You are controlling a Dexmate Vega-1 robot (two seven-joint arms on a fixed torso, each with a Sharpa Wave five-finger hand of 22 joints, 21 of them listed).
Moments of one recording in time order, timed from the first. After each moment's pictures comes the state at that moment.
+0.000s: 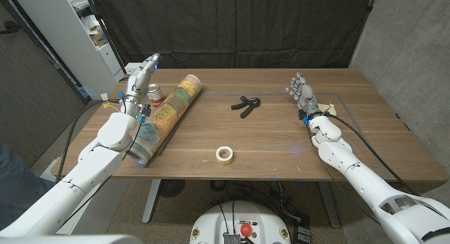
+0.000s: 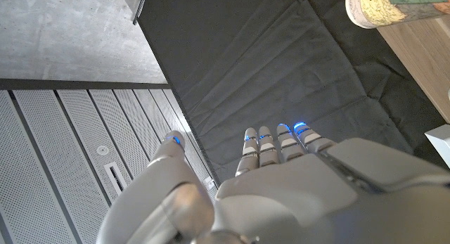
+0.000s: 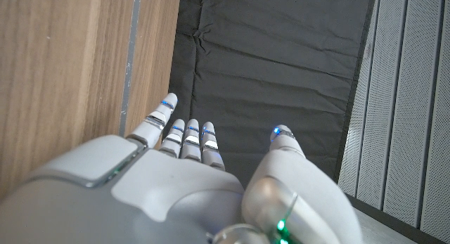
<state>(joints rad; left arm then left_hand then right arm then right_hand) 1.13 0.73 0.12 -1.71 -0.41 -0.36 0.21 0.30 -0.04 0.40 -0.06 0.19 0.10 0.08 0.20 0.18 0.05 0.05 0.22 0.19 -0.01 0.06 0.19 0.18 -0.06 0.04 0.20 0.18 -0.80 -0.41 -0.35 -1.20 0.70 0.34 0.02 0.32 0.02 0.26 -0.07 0.23 0.15 0.10 0.20 0.19 0.11 0.11 0.20 0.18 0.03 0.04 0.21 0.22 0.28 0.00 0.20 0.17</state>
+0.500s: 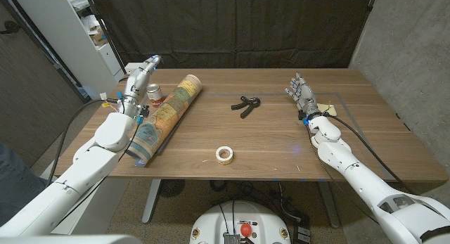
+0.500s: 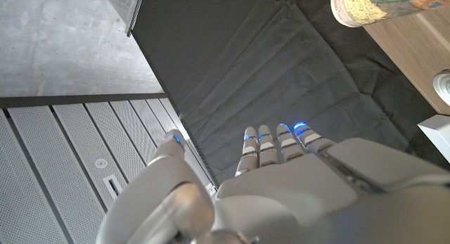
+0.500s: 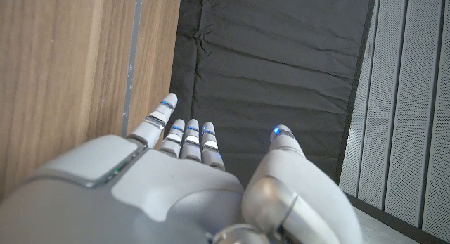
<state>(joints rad) 1.15 0.76 0.10 -1.75 -0.37 -0.31 0.23 0.31 -0.04 0.40 -0.06 0.19 0.10 0.08 0.20 0.18 0.05 0.05 0.22 0.19 -0.01 0.06 0.19 0.18 -0.07 0.05 0.20 0.18 -0.79 -0.41 -0.35 -1.18 0.70 0.34 0.02 0.32 0.02 0.26 -0.07 0.23 0.15 0.10 0.20 0.19 0.11 0.11 0.20 0.18 0.03 0.04 0.21 0.22 0.28 0.00 0.20 0.17</state>
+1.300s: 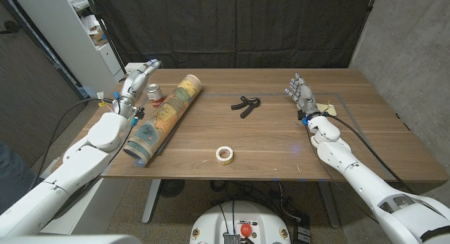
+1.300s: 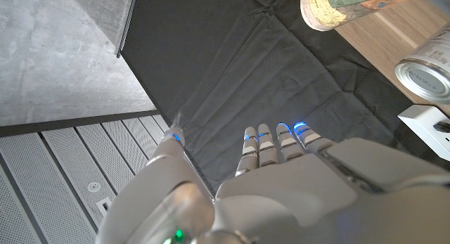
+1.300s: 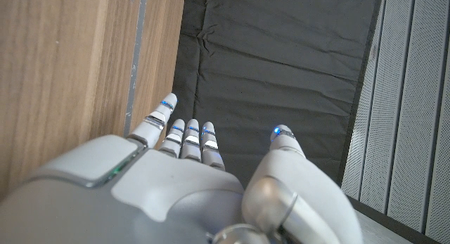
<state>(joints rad) 1.17 0.81 0.07 -1.74 -0.34 -0.26 0.21 0.32 -0.04 0.40 -0.08 0.19 0.10 0.07 0.20 0.18 0.06 0.04 0.22 0.19 -0.01 0.06 0.19 0.18 -0.07 0.05 0.20 0.18 -0.79 -0.41 -0.36 -1.19 0.69 0.33 0.00 0.32 0.02 0.25 -0.07 0.23 0.15 0.09 0.20 0.19 0.11 0.11 0.20 0.18 0.03 0.04 0.21 0.22 0.28 0.00 0.20 0.17</state>
